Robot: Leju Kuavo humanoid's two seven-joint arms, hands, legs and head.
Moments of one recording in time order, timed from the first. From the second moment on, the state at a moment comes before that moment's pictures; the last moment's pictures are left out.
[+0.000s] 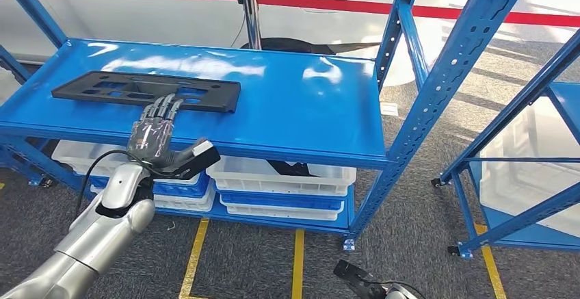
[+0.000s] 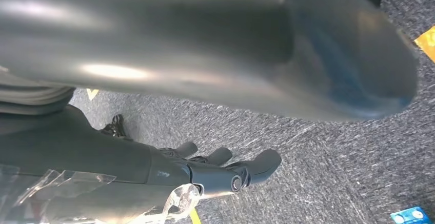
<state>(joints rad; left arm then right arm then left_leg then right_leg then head) -0.67 0.19 -0.68 -0.44 -1.12 0.30 -0.22 -0.16 -0.07 0.12 -0.18 0.49 0.12 -0.07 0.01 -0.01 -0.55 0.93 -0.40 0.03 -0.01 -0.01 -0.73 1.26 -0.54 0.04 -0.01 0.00</state>
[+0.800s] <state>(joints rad) -0.68 0.19 -0.68 -0.44 -1.11 0.29 -0.21 -0.17 -0.07 0.12 -0.18 0.49 0.12 -0.06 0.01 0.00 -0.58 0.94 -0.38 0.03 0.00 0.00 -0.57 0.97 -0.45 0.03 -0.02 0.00</state>
